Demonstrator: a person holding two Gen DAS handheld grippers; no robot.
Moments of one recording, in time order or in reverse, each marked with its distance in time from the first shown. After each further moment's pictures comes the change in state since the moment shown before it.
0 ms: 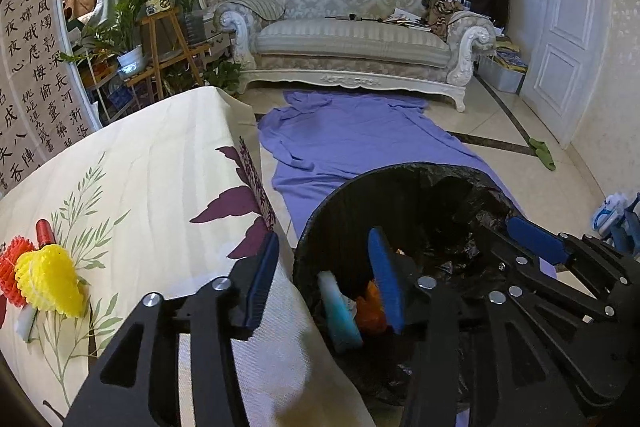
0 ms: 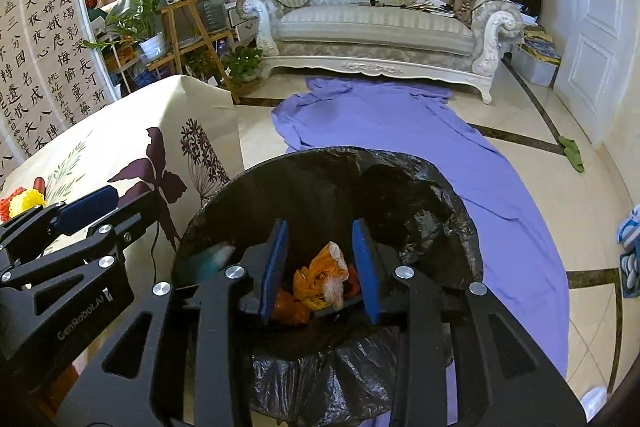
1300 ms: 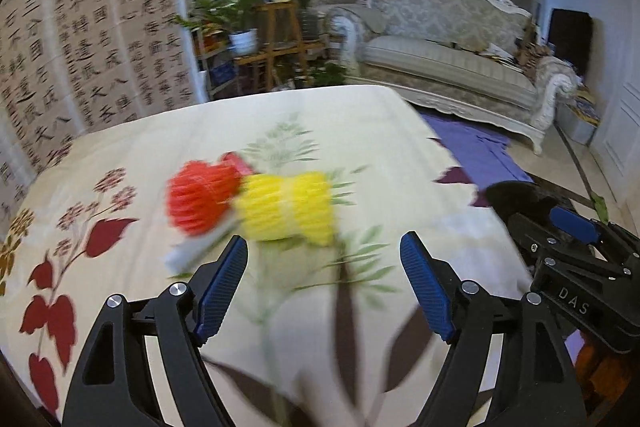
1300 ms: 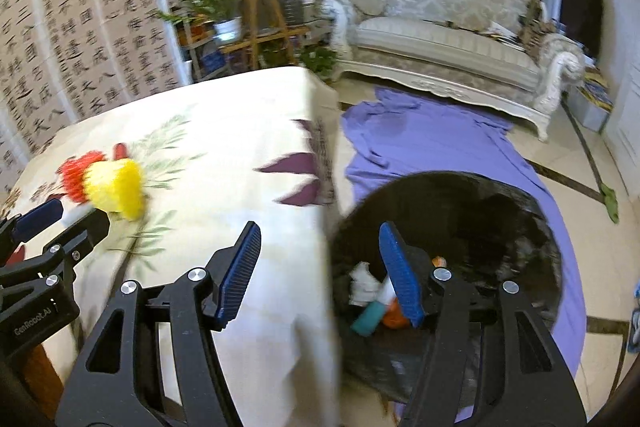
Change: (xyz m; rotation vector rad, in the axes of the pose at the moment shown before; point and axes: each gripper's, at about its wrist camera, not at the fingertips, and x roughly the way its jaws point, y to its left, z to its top) left arm -0.090 0.144 -0.052 -0.226 -0.040 0.267; right arm -0.028 0.130 -0.001 -0.184 -0.012 0.179
